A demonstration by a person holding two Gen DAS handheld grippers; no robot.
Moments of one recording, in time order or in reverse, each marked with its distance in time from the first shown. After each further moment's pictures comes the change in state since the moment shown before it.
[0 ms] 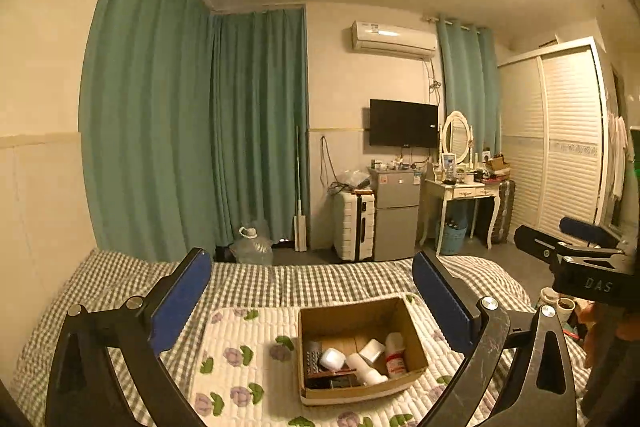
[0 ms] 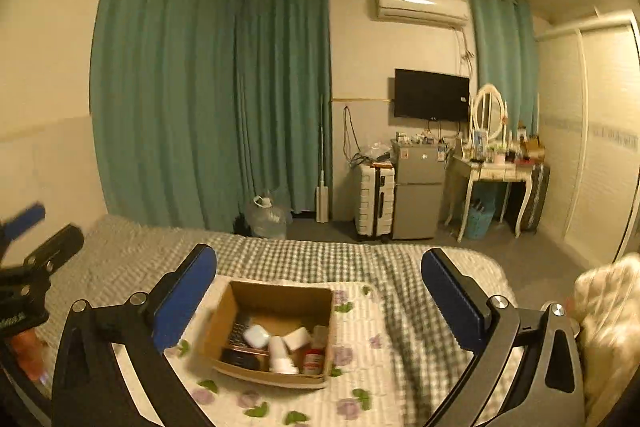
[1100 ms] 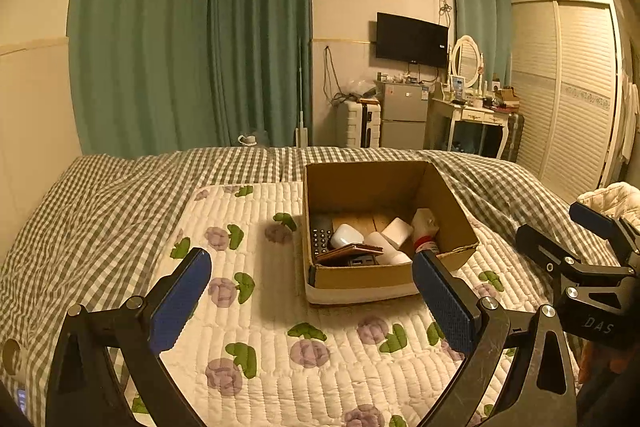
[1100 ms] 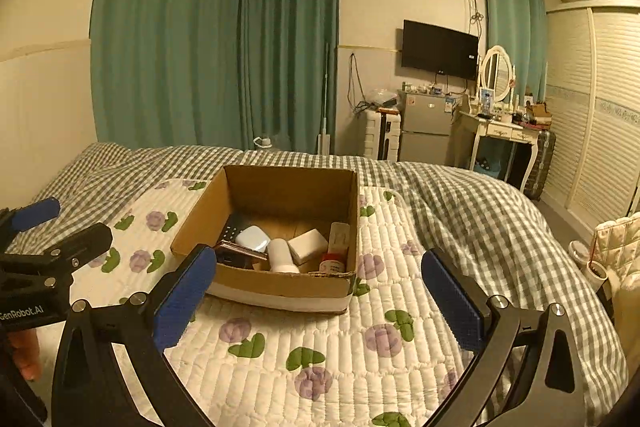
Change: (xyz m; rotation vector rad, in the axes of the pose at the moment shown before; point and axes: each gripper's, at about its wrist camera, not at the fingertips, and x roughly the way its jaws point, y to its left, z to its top) left arm 0.072 0.011 -0.167 -0.010 0.279 0.004; right arm 0.075 0.034 -0.179 -0.073 0.126 -0.027
